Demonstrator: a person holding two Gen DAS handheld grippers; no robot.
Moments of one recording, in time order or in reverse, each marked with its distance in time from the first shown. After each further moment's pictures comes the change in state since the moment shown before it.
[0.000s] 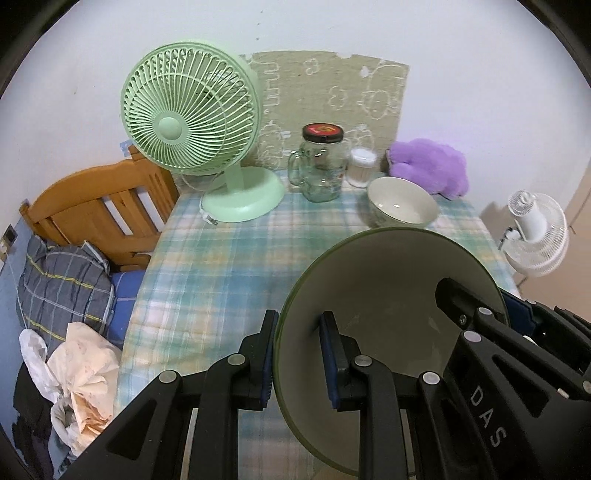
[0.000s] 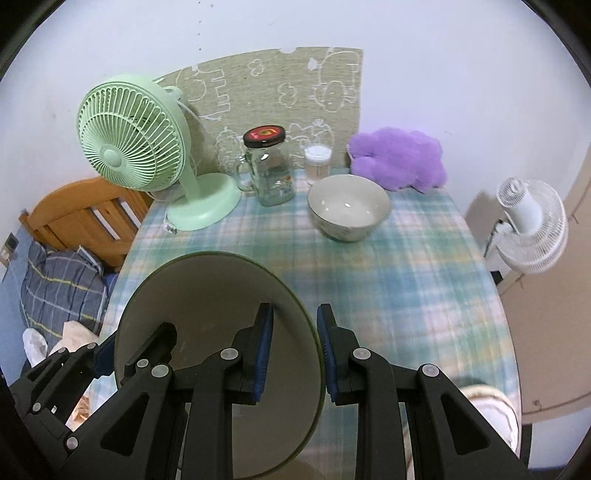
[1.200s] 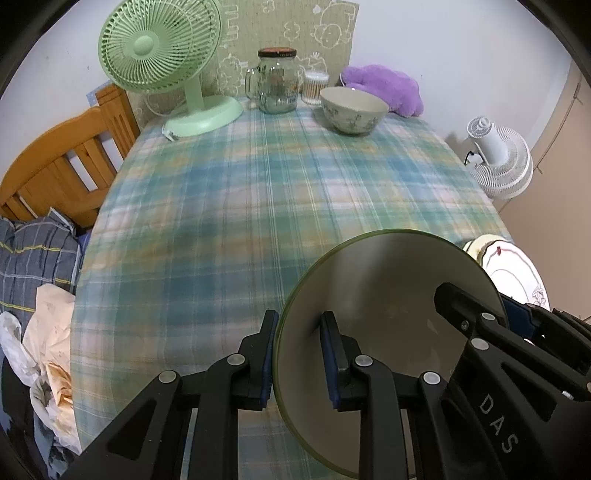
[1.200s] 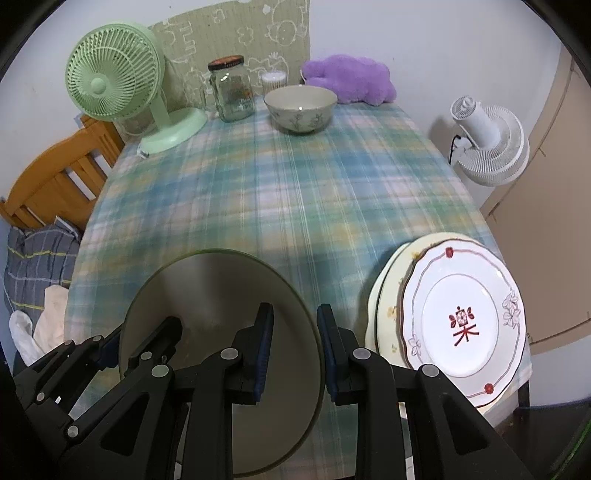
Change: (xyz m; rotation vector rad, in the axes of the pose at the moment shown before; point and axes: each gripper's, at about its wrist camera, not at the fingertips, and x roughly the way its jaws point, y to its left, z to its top) left arm 0.005 -0.005 -0.114 0.079 0.160 -0.135; right arm -0.022 -0.014 -0.134 0.094 0.149 -0.102
